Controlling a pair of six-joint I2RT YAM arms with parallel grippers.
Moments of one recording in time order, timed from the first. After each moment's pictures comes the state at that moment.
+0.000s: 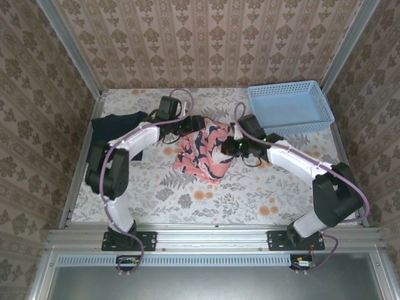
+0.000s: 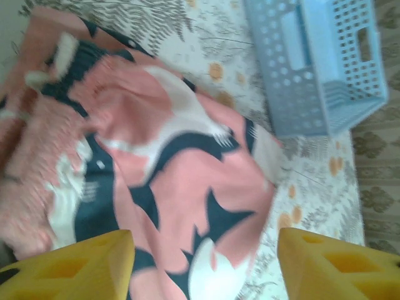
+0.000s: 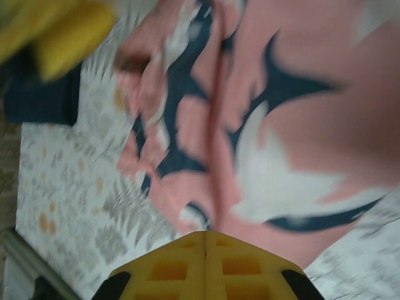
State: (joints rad) left arm -0.47 1.78 1.25 -0.22 0.51 -0.61; right arm 0.45 1.55 1.06 -0.37 -0.33 0.61
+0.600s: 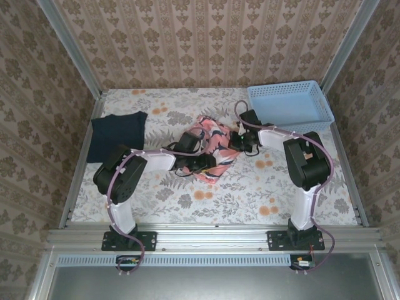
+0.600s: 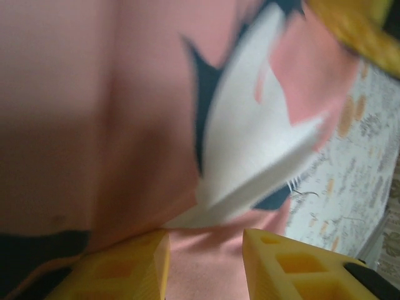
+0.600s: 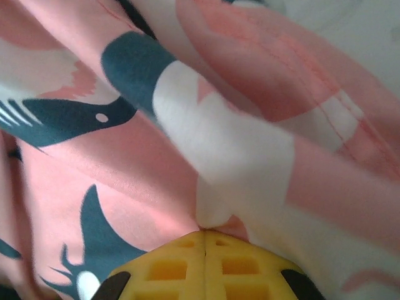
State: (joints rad) left arm -0.67 1.84 0.94 -0.03 0.49 -0.81; right arm 0.32 1.93 1.17 -0.34 -0.33 0.59
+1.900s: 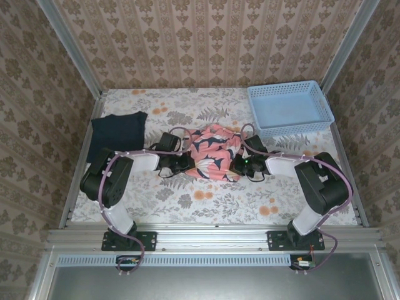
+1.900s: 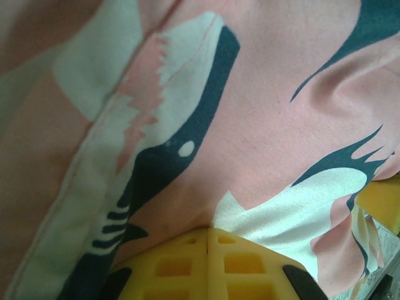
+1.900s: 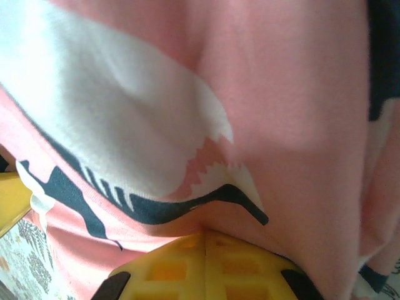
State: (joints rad) left arm -0.51 1.74 0.82 -0.08 0.51 -0.71; right arm 0.41 1.65 0.74 -0.11 -0.36 0.81
